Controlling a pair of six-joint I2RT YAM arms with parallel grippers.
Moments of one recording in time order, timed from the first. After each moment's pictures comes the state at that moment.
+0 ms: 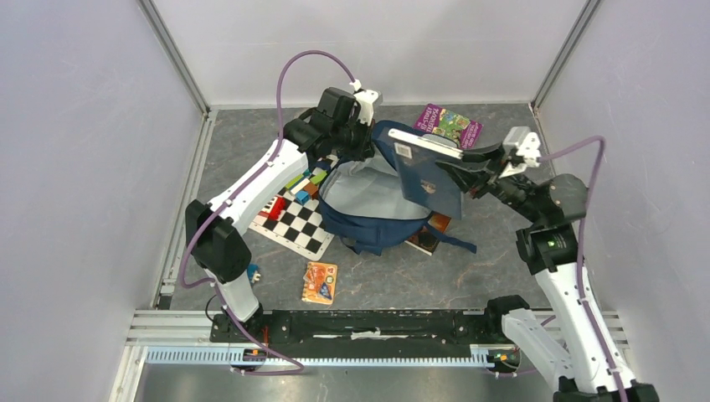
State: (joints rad) left arm -0.61 1.76 1.74 -0.65 0.18 -0.11; right arm 0.16 0.74 0.87 0.24 -0.75 0.17
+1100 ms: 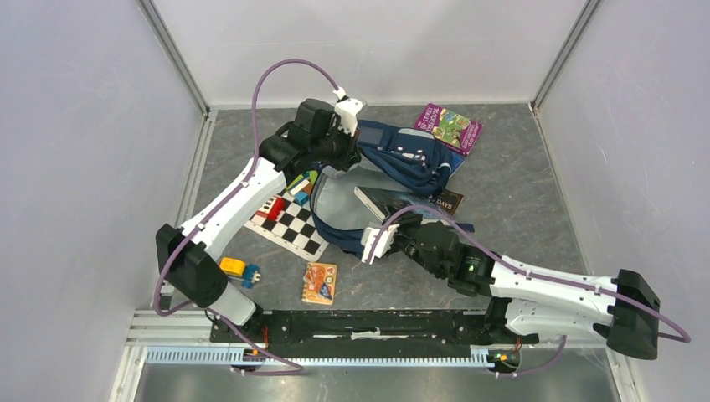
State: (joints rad) left arm -0.58 1.55 1.53 -0.57 0.18 -0.03; right arm 1.14 1.01 0.63 0.17 0.39 -0.83
